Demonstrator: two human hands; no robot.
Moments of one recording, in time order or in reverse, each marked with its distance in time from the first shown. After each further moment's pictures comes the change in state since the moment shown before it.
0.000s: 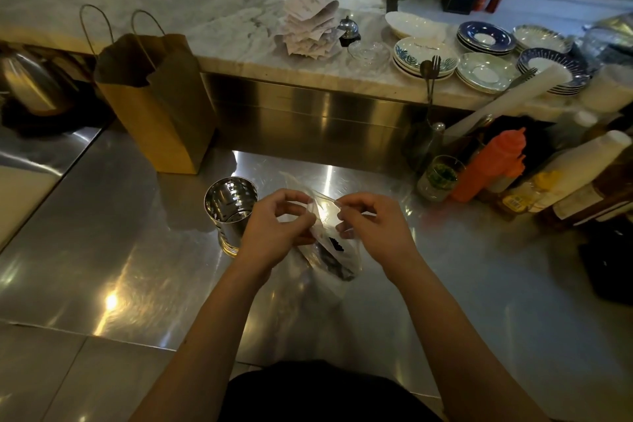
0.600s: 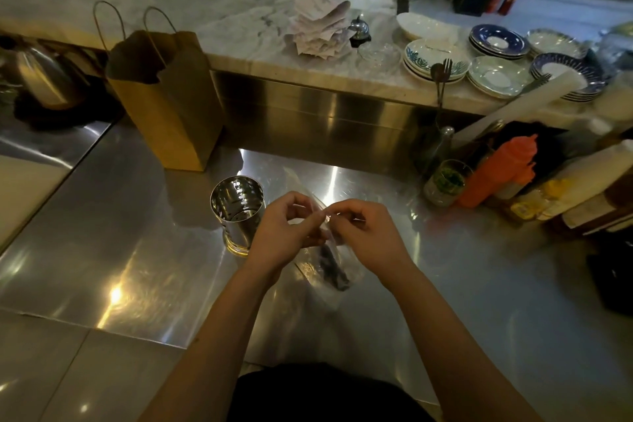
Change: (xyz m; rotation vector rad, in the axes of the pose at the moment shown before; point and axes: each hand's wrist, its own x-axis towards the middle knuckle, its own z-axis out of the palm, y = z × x) left_hand 0.003 -0.005 0.005 -0.064 -0.036 -0.011; right_hand 0.002 0.005 0.013 -0.145 -0.112 -0.112
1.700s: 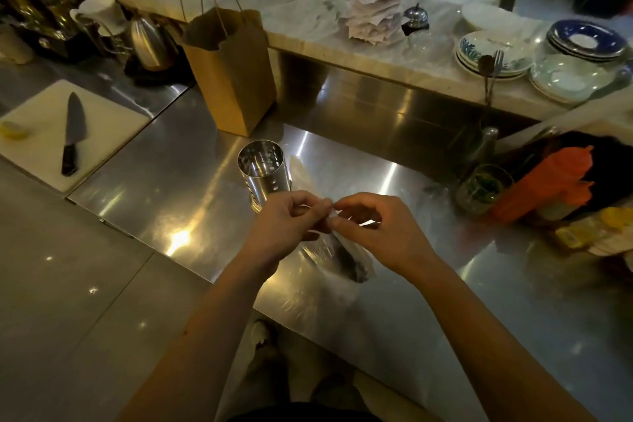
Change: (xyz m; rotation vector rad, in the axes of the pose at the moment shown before) left_hand -0.069 0.011 0.053 0.149 0.221 -0.035; right_hand -0.031 0.007 -0.067 -0.028 -0.383 -0.269
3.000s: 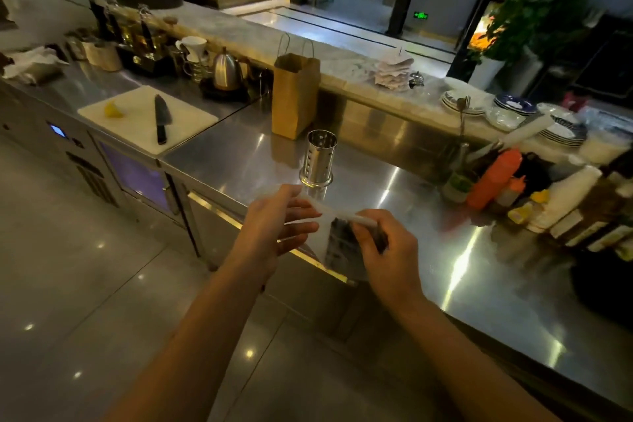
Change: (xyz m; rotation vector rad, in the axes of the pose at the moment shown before) left_hand -0.322 -0.043 -0.122 -0.508 0.186 -0.121; right_hand -0.255 -0.116 0.186 -0.131 0.414 -0.391
